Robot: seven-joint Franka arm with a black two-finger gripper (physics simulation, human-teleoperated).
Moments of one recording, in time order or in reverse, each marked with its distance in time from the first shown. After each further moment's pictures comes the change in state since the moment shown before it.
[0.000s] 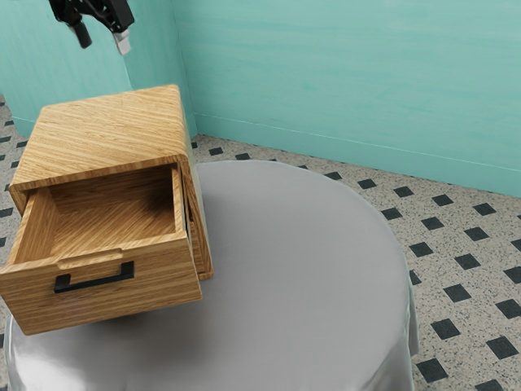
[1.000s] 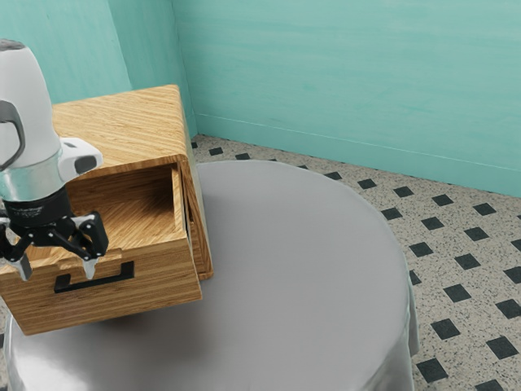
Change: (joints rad) arm 0.341 -1.000 -0.402 -1.355 -0.235 0.189 -0.522
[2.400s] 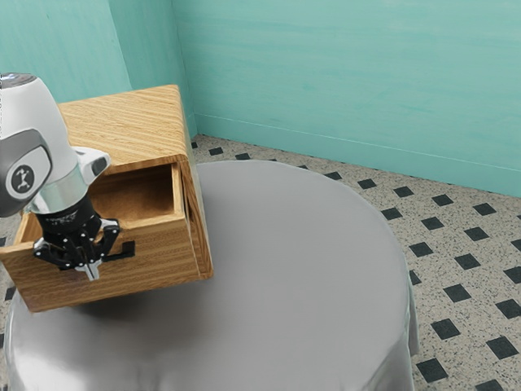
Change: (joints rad) arm 0.166 0.014 -0.106 -0.138 -0.146 0.292 -0.153
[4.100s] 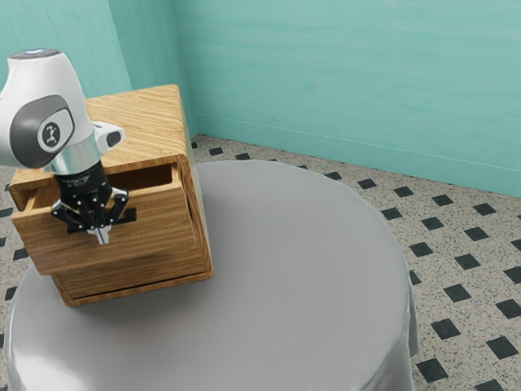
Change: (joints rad) arm 0.110 0.348 -0.005 0.176 0.114 0.117 0.141
